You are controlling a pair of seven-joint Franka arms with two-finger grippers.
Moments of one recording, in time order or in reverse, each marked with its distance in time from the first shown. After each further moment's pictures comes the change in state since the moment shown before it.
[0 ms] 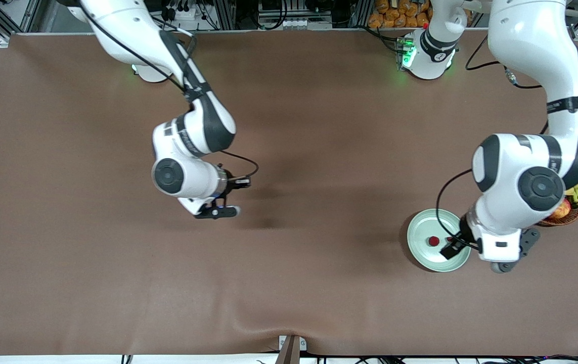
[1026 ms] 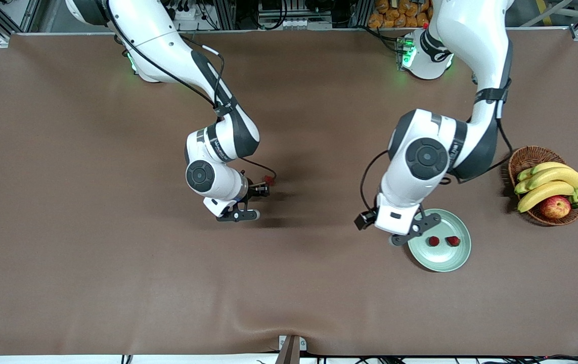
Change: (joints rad) left arm -0.164 0.000 -0.119 -0.007 0.000 -0.008 -0.025; right arm 0.051 0.104 -0.008 0.004 0.025 0.196 -0.001
